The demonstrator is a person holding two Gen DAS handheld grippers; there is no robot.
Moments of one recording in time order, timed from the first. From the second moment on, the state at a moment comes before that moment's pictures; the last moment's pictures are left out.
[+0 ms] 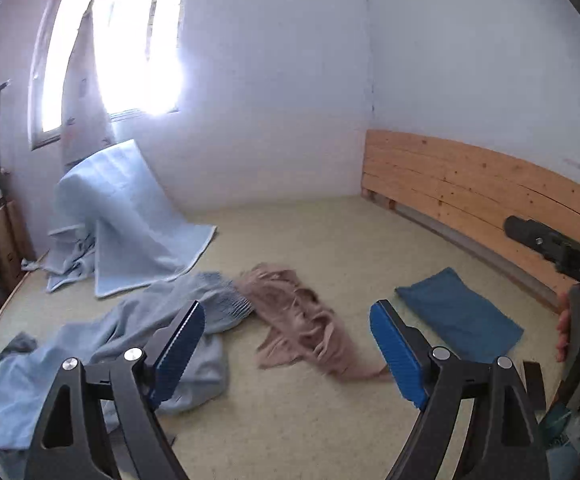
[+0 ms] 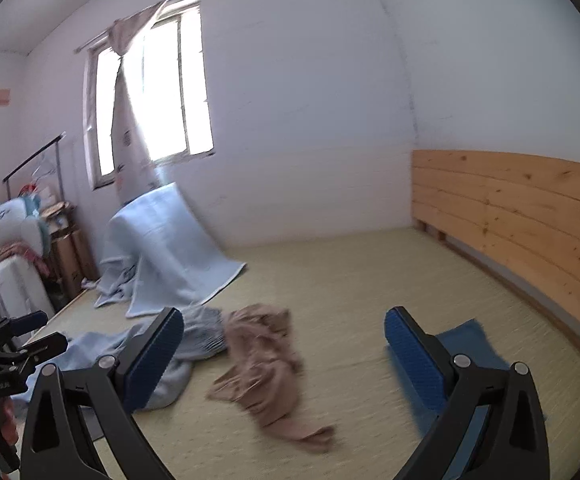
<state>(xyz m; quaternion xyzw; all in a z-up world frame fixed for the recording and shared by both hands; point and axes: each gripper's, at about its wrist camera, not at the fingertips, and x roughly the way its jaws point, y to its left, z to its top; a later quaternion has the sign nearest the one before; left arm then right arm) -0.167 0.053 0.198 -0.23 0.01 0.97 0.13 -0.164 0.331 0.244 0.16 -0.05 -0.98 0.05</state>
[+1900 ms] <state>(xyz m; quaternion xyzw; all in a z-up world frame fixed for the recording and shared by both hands) -0.167 0.002 -0.008 -0.32 -0.03 0.95 0.04 -0.173 0.225 0.015 0.29 0.03 -0.96 0.04</state>
